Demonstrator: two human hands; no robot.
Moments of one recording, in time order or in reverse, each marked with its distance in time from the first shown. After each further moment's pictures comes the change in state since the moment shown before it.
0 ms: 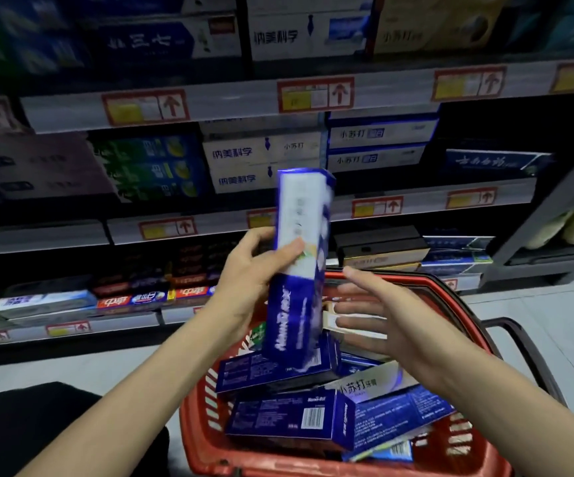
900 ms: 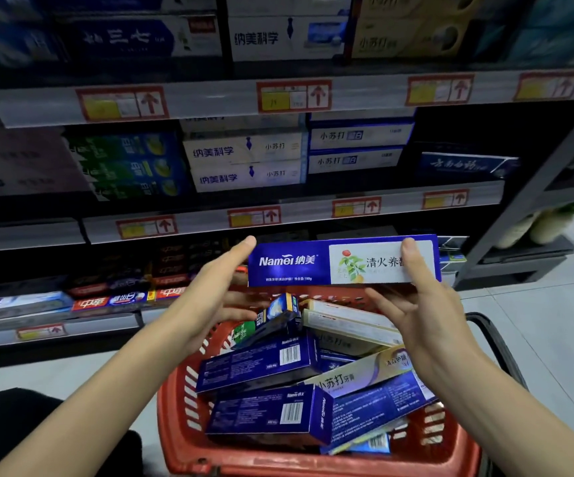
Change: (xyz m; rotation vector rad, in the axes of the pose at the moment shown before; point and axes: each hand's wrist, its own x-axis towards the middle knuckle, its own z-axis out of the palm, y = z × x) left_hand -0.018 0.010 -0.013 0.183 0.019 -0.243; right_hand -0.012 0.000 -0.025 0.550 0.406 -0.254
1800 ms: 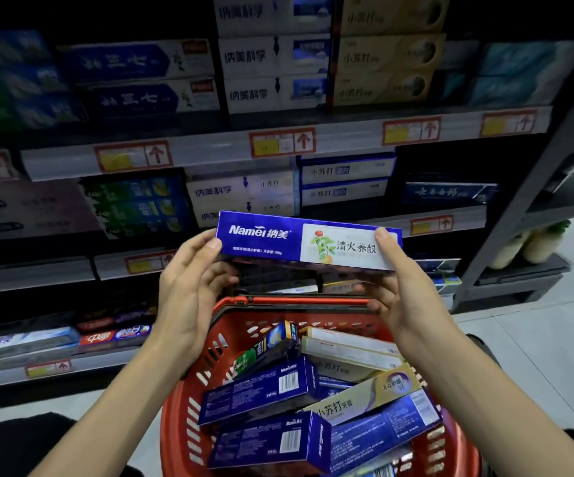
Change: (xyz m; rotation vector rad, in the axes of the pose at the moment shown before) left_hand 0.003 0.022 -0.007 -0.445 0.162 0.506; right_hand 0.013 -0.031 0.020 -0.139 -0.128 -0.041
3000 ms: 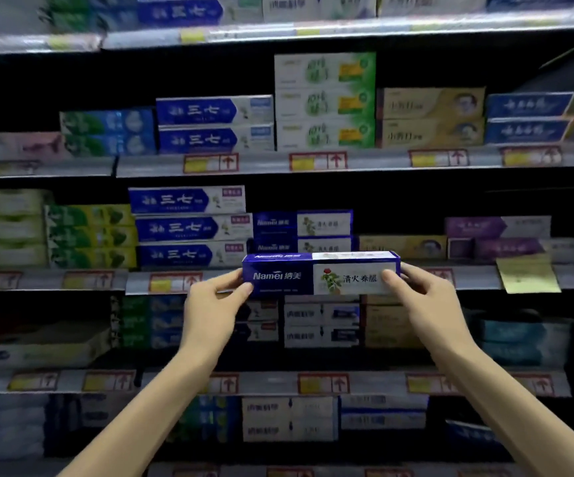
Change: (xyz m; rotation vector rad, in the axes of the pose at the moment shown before) left_hand 0.060 0.279 0.106 0.563 0.166 0.599; right_hand 0.011 -0.286 0.096 -0.398 -0.188 -0.944
